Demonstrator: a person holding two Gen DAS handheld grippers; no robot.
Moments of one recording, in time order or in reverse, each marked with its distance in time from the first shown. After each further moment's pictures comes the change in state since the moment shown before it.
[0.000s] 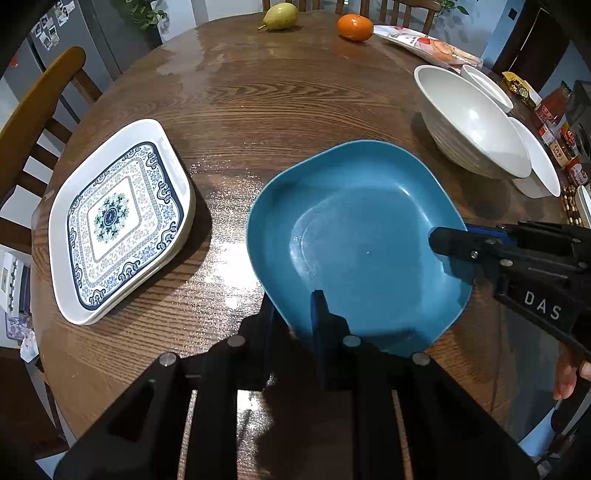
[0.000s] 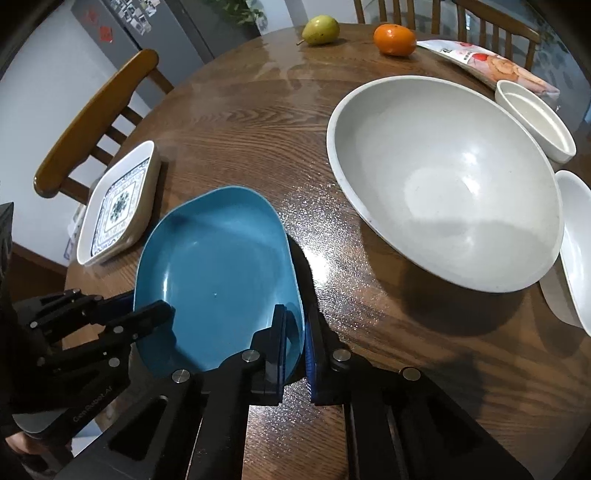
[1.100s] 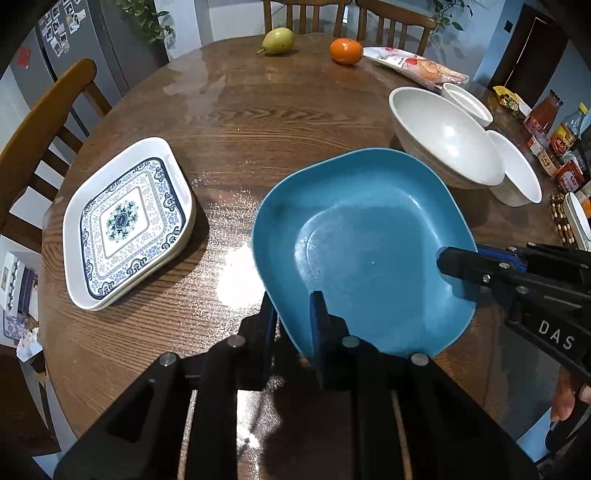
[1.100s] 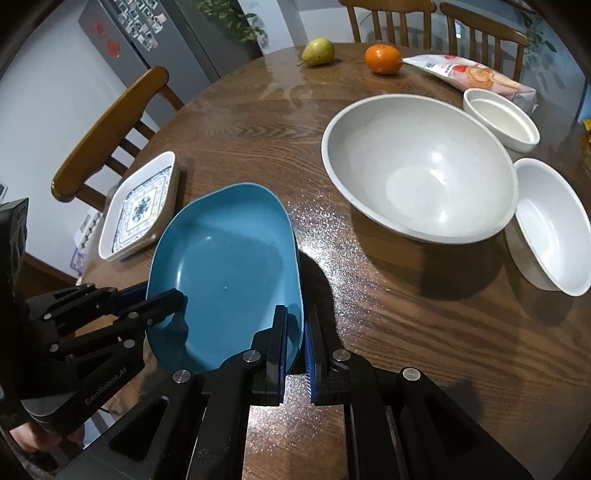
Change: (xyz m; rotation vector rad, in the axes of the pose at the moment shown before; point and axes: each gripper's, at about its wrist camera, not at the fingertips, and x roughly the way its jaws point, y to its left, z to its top) left arm -0.029 -0.014 -0.009 -0.015 -0.082 -0.003; right arm -0.038 0.003 -0.024 0.016 -0.082 0.020
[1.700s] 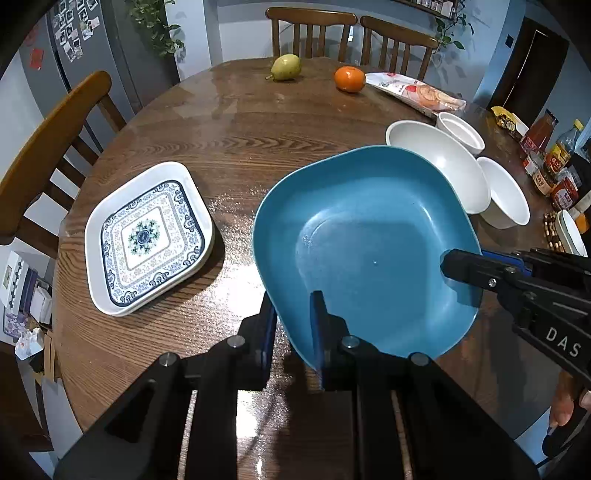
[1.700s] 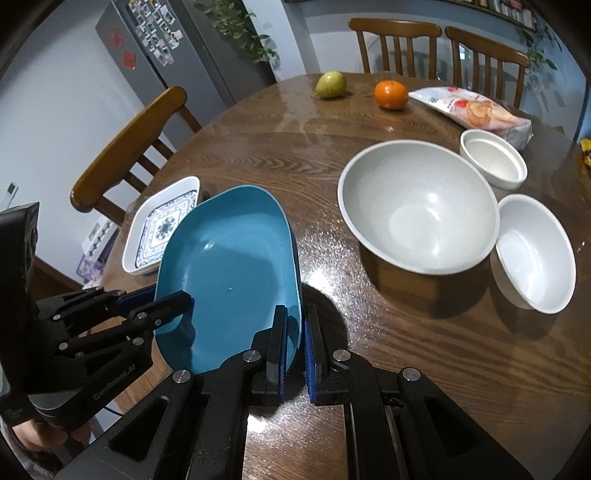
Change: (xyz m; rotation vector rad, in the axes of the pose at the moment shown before) left arm -0.029 0.004 0.003 -0.022 -0.072 0.007; right arm -0.031 0.014 0.004 -0.040 -0.079 0.010
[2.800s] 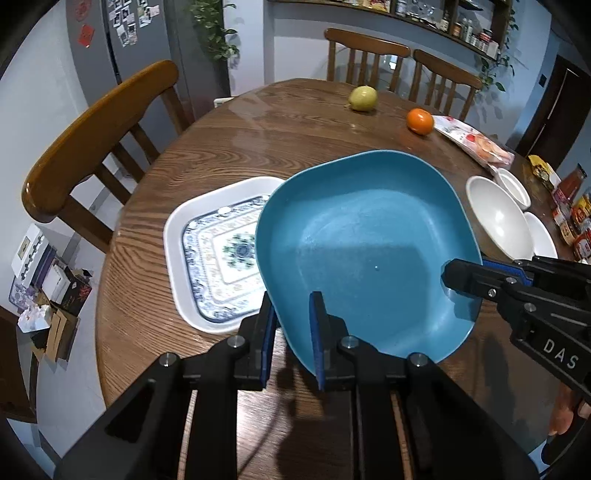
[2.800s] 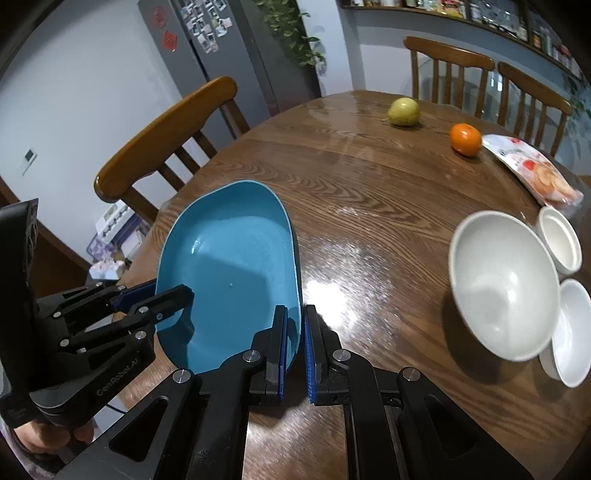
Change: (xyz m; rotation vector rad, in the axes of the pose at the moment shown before) left arm -0.016 0.091 0.005 -0.132 -0.078 0.082; right arm 0.035 0.081 0.040 -0.141 -0.004 0.038
